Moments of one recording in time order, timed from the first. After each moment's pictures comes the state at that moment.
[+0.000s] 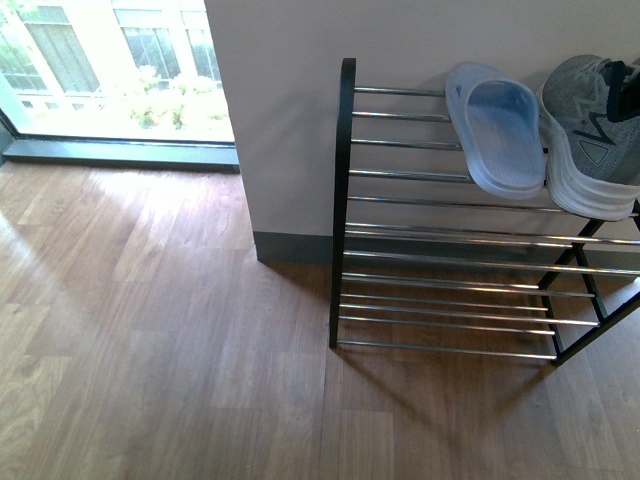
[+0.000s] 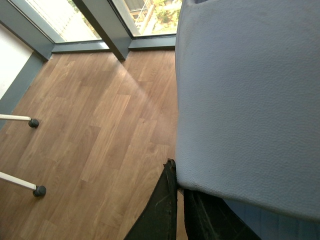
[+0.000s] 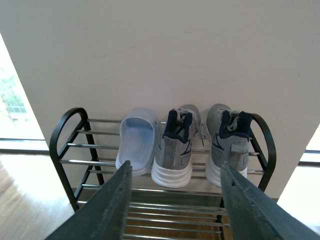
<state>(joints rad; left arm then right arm) -0.56 0.78 0.41 -0.34 -0.81 -0.21 0.00 0.01 0.02 0.00 0.00 0.00</state>
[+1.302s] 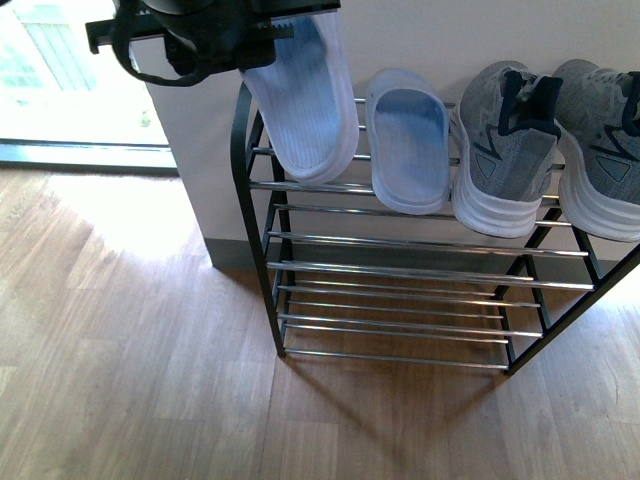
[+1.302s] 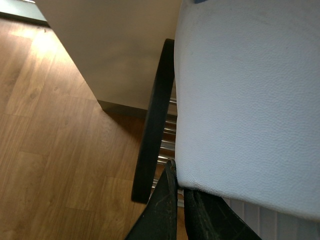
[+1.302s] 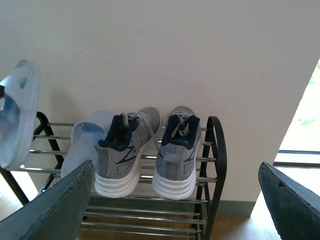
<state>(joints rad) -0.44 2.15 1.47 -0.06 -0.26 -0.43 0.00 0.00 0.02 0.00 0.00 0.00</state>
